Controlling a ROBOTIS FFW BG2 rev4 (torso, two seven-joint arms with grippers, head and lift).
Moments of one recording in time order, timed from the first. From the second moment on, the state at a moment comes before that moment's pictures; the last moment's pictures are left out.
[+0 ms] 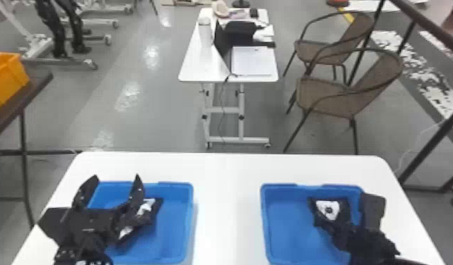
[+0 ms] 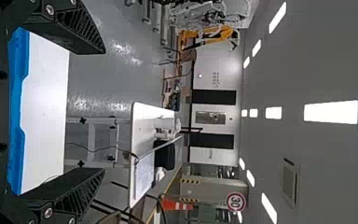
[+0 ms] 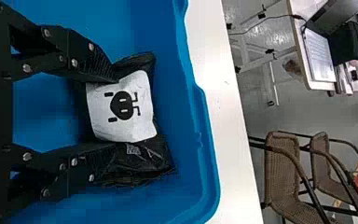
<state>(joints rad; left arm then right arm) 0.33 0.00 0.19 -1.62 0.09 -0.26 -0.19 -0.01 -0.06 -0.11 -1.19 -0.19 0.40 0.11</state>
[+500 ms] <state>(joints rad) 0.33 0.00 0.20 -1.61 0.07 -0.27 -0.19 0.17 -0.04 -0.09 -1.49 -0.30 0.41 0.06</state>
